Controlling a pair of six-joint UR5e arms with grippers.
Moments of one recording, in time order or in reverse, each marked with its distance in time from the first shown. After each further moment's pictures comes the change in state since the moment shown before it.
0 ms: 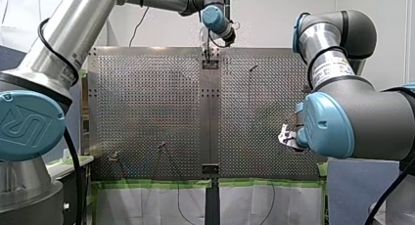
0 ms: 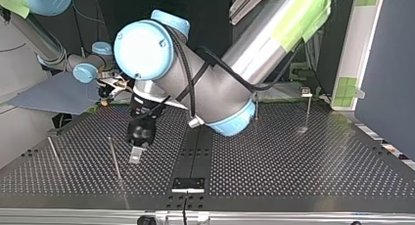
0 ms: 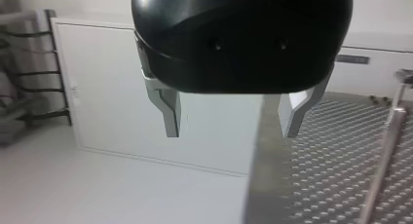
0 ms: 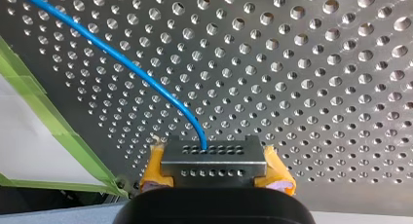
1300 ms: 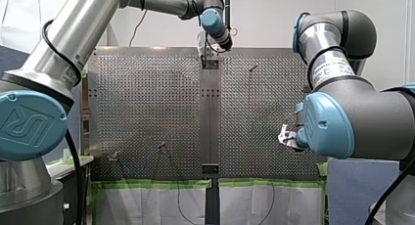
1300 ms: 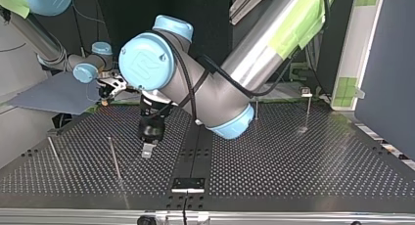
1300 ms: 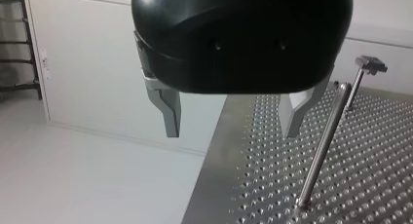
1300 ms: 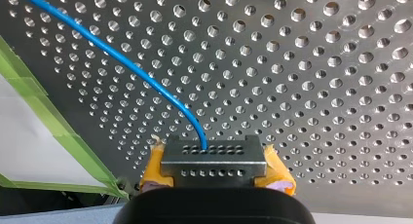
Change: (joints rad) left arm 0.015 -0.030 0.000 -0.080 -0.015 -0.022; right arm 0.000 0.000 0.001 0.000 -0.004 0.000
